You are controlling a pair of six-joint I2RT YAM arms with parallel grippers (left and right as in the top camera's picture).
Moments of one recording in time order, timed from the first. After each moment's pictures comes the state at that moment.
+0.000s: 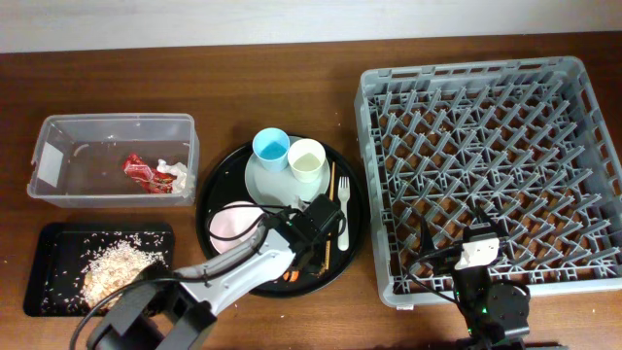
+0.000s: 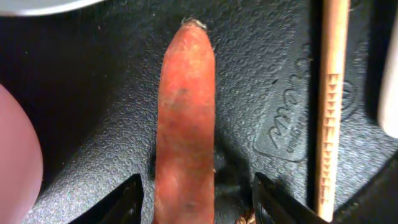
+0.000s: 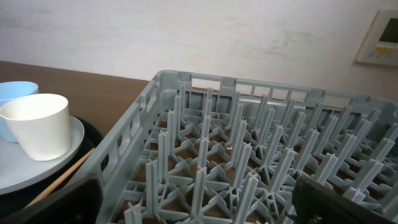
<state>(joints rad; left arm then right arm) -0.79 1.68 0.91 -0.64 -0.13 -0.55 0.12 0.01 0.01 -0.08 0.01 -0.09</state>
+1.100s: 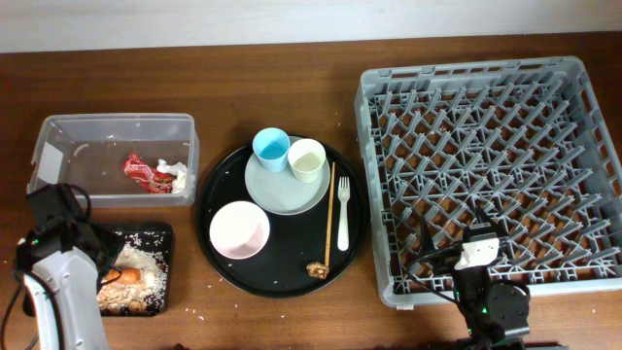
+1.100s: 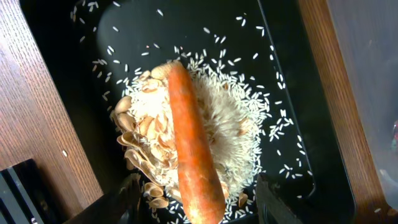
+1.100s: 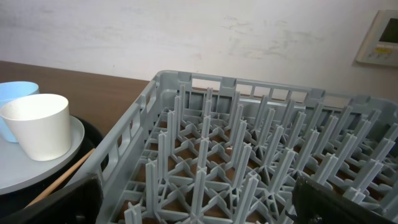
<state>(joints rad) 0.52 1.28 0.91 -0.94 -0.22 -0.63 0.12 0.01 0.01 -0.07 0.01 -0.09</state>
